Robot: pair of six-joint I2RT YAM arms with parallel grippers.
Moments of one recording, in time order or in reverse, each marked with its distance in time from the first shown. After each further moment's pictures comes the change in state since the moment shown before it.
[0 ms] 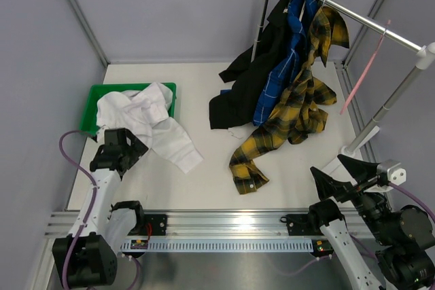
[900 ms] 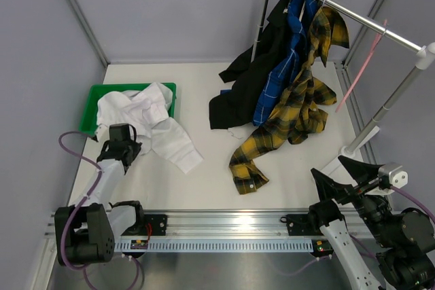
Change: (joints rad) left arm 0.000 0.193 -0.112 0.358 -0.060 -0.218; right arm 0.001 -0.016 0.000 -0.001 -0.009 0.000
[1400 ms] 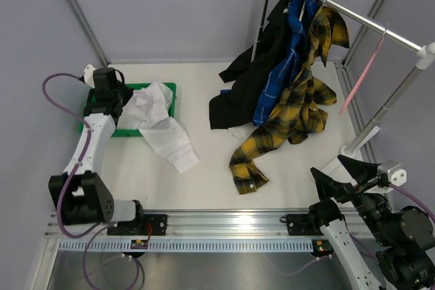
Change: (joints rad) left arm 0.000 0.225 0.640 -0.061 0.076 0.082; right arm 0.000 0.007 0.000 -0.001 0.002 0.000
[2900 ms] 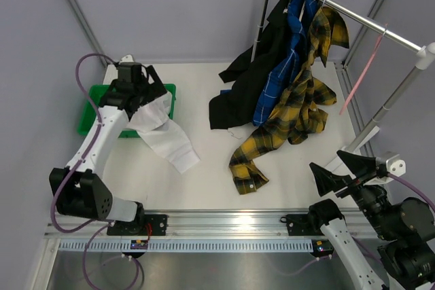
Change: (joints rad) left arm -0.178 0.151 0.213 -0.208 0.048 0.274; right arm 0.000 0.095 0.051 -0.008 0.001 0.000
